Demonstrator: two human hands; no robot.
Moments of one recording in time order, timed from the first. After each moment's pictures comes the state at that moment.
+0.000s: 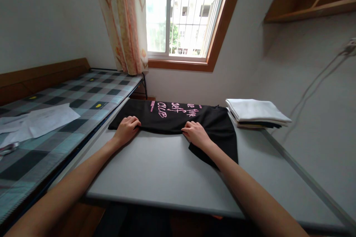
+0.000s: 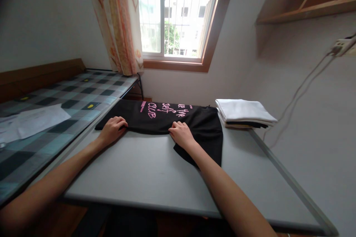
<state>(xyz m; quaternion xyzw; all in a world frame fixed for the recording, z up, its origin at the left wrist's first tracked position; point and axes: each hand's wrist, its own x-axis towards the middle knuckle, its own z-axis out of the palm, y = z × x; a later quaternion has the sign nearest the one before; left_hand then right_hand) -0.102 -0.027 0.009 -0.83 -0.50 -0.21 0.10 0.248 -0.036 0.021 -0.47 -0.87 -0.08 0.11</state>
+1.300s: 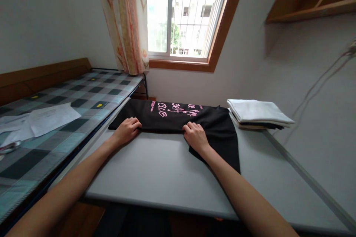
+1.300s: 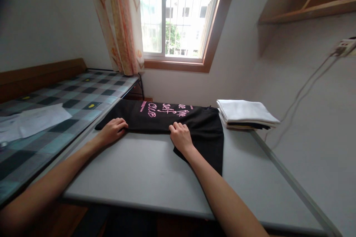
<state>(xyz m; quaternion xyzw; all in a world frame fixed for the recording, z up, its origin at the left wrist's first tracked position) -0.114 -0.024 0.009 -0.88 -0.42 -0.18 0.13 0.238 -0.044 0.012 -0.51 -0.83 -0.17 0.17</state>
